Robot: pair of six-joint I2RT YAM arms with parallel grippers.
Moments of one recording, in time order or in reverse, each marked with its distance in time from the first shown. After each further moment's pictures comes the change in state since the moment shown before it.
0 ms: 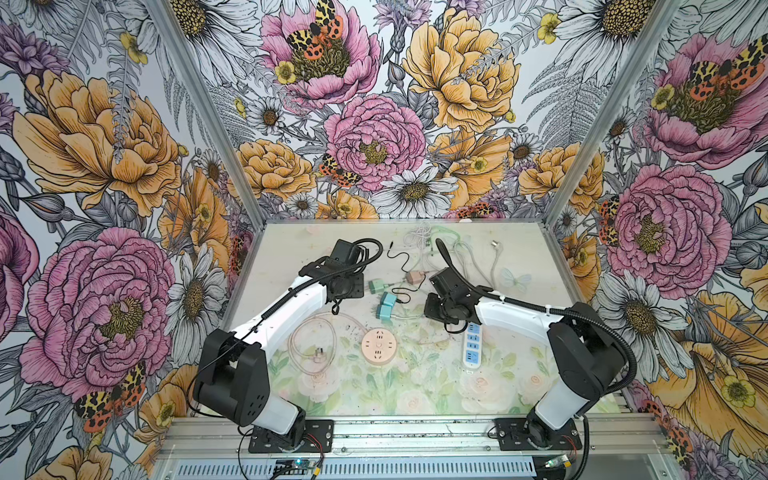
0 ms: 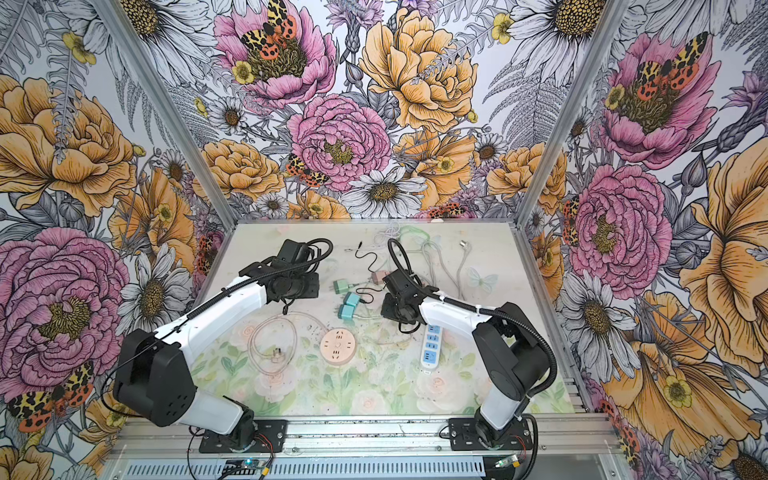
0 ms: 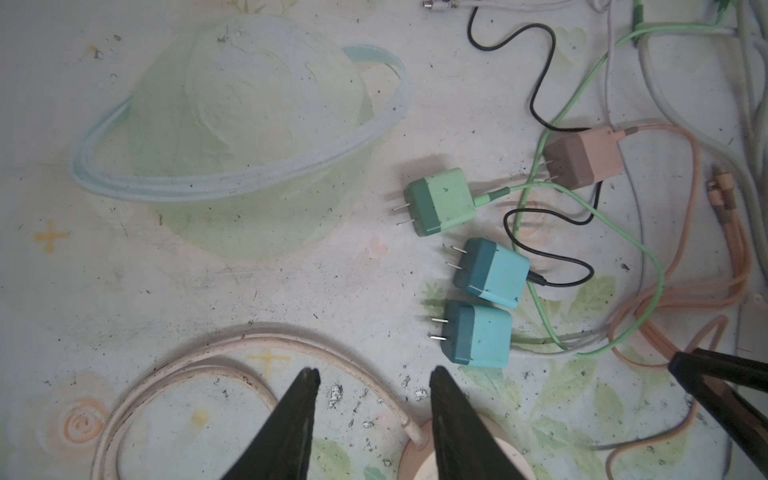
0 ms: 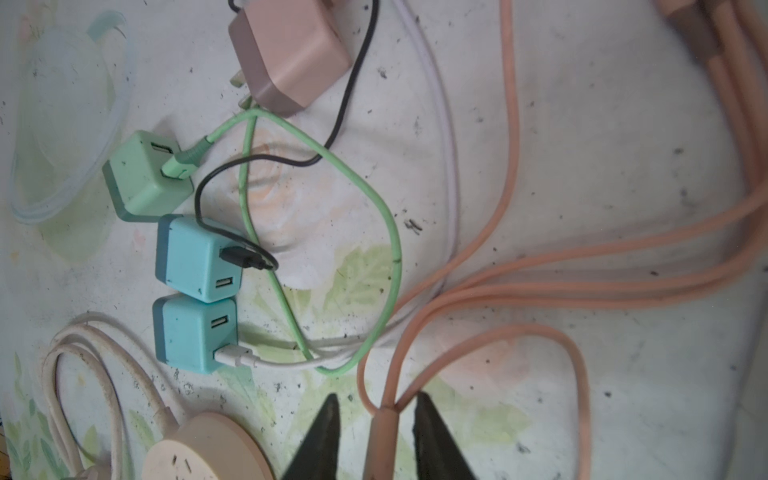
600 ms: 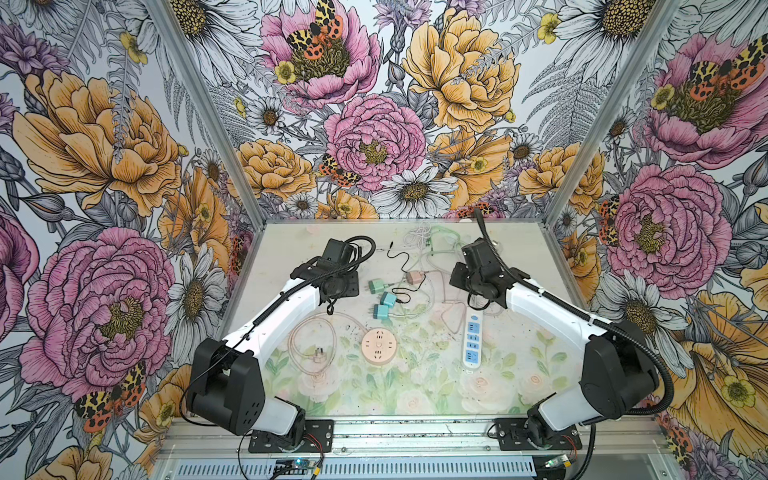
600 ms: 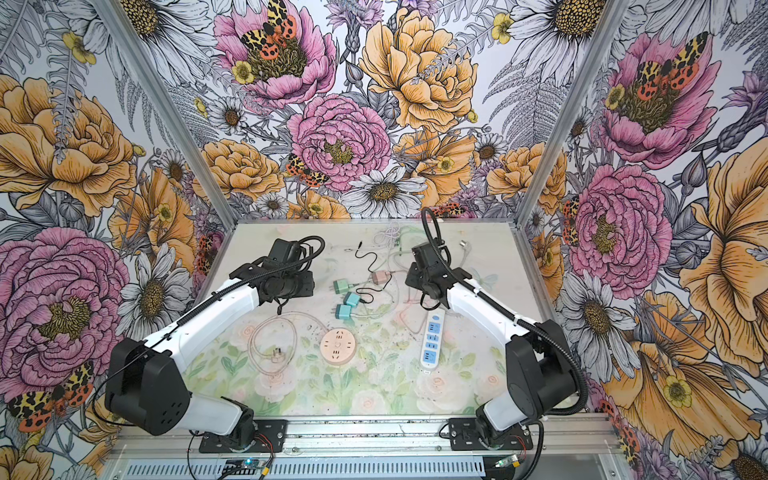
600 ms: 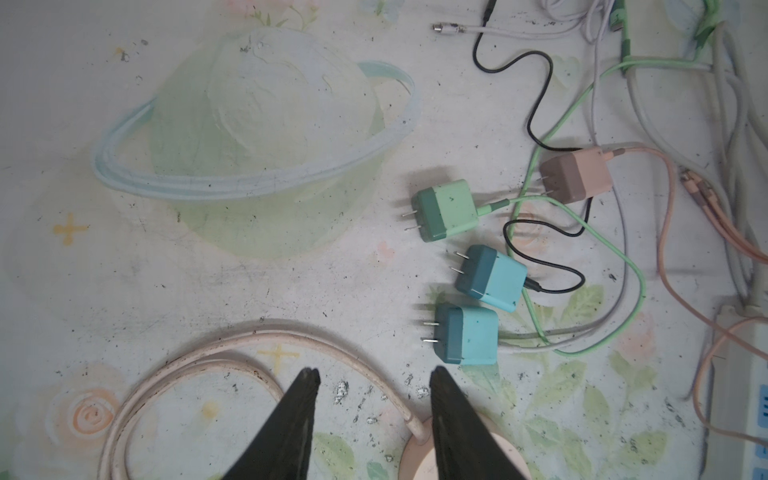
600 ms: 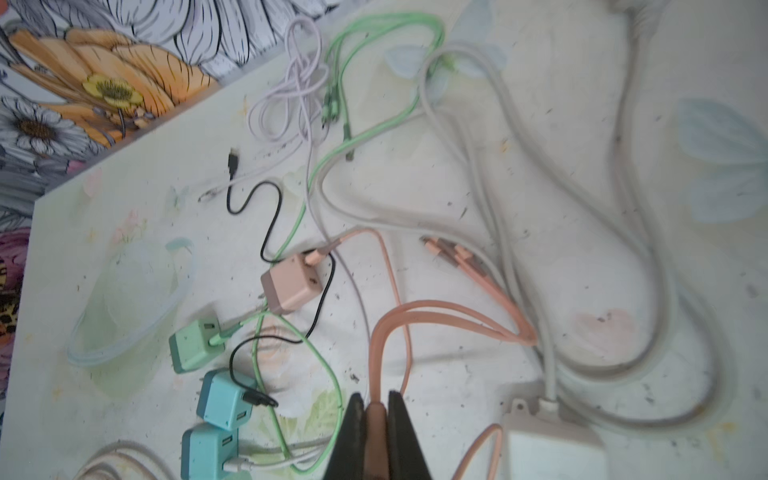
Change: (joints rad) left arm 0.031 -0.042 -0.013 0.002 0.024 -0.009; right arm -0.231 -0.167 0.099 -0.052 0.158 -0.171
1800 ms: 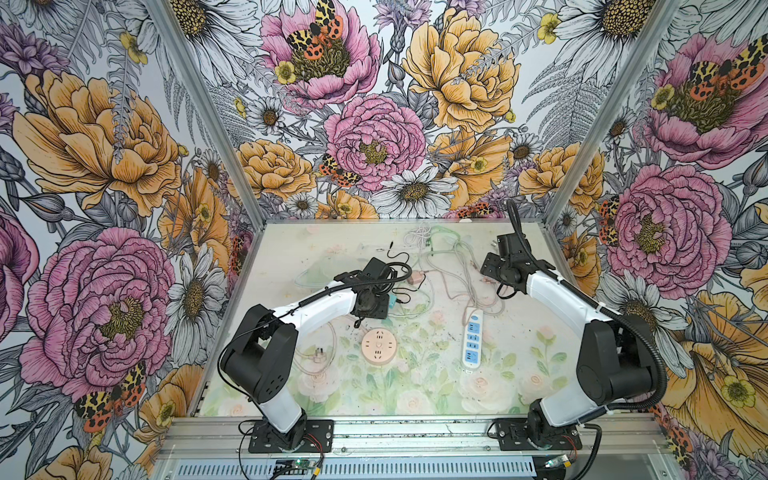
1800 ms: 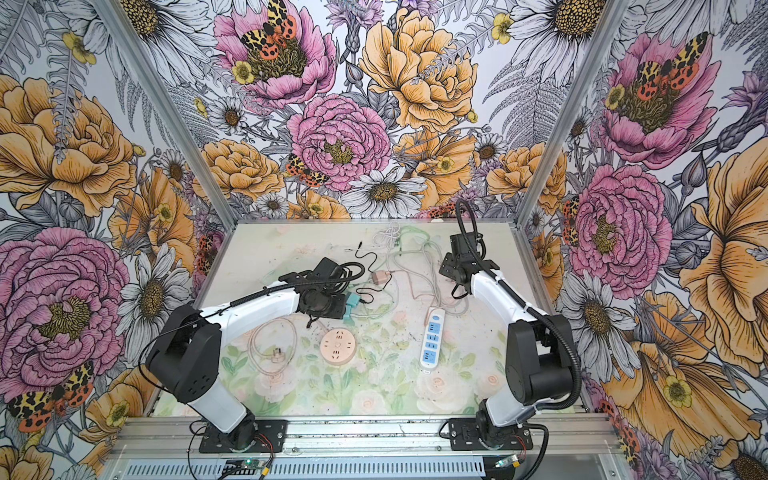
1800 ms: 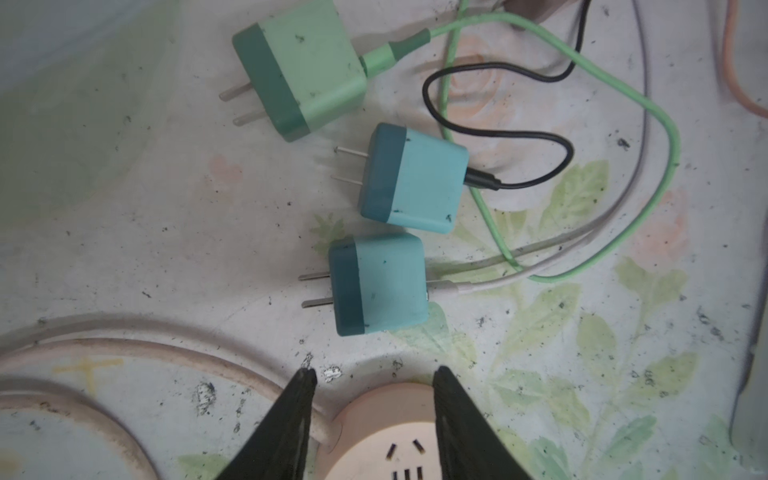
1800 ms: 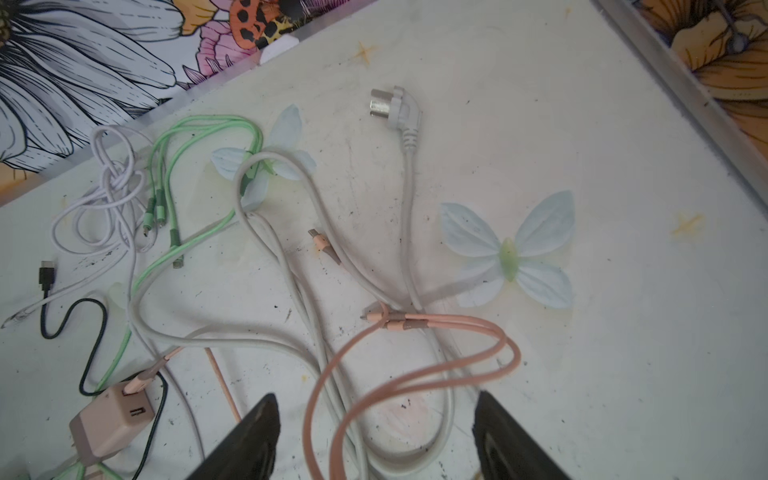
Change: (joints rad) left arm -0.220 0.222 -0.016 0.045 0.056 -0.044; right arm -0.255 0.036 0.002 -0.016 0.054 -0.156
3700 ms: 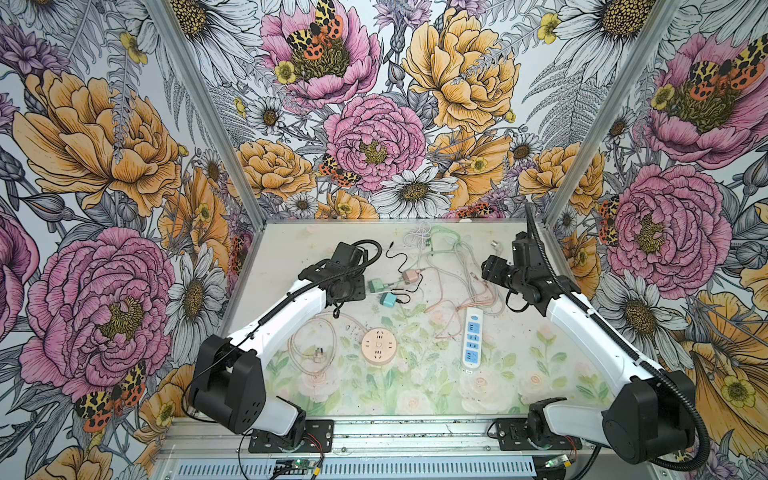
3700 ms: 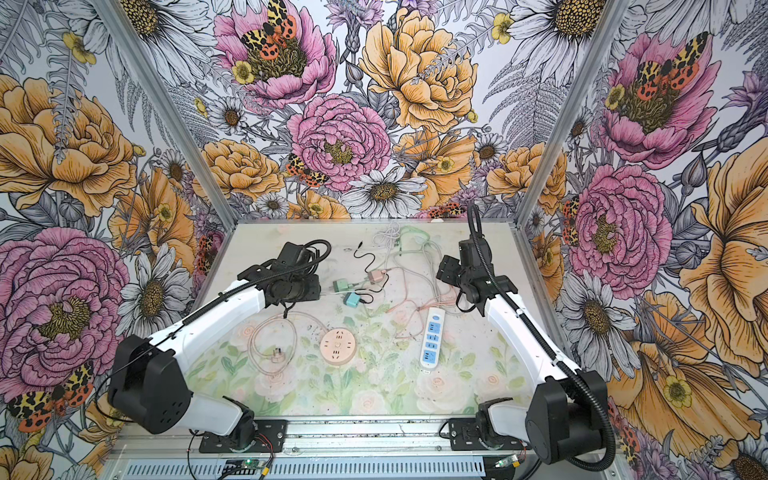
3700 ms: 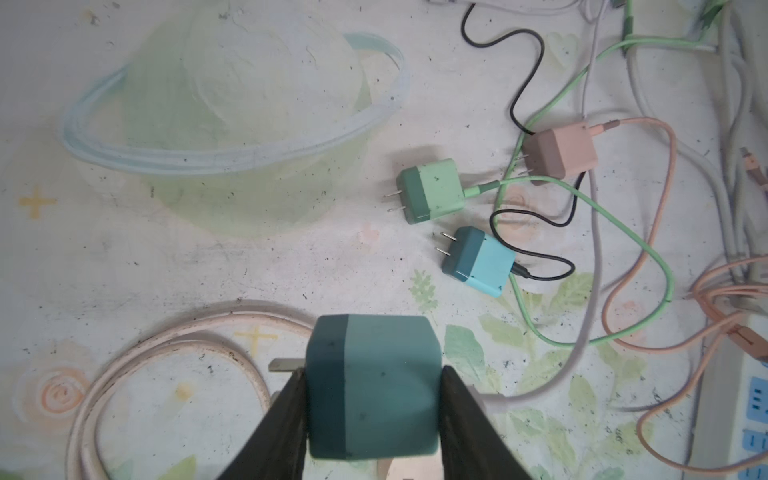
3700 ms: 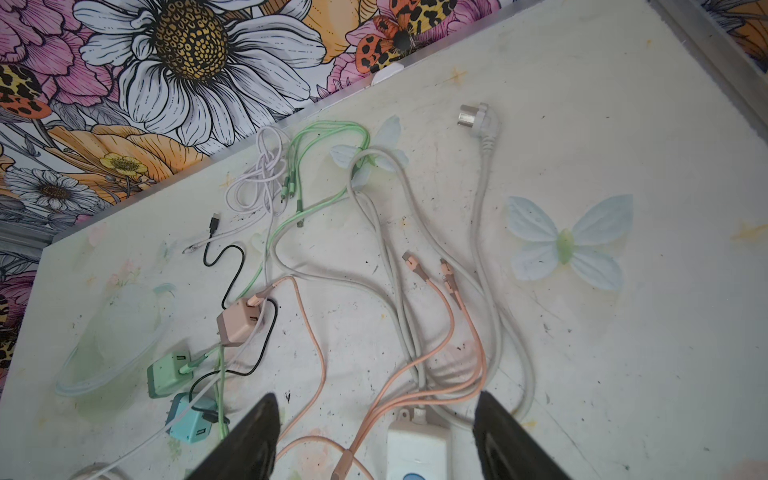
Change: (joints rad) left arm 0.166 -0.238 0.016 -0.084 -0.086 -0.023; right arm 0.053 -0.266 -0.100 -0.029 -0.165 -0.027
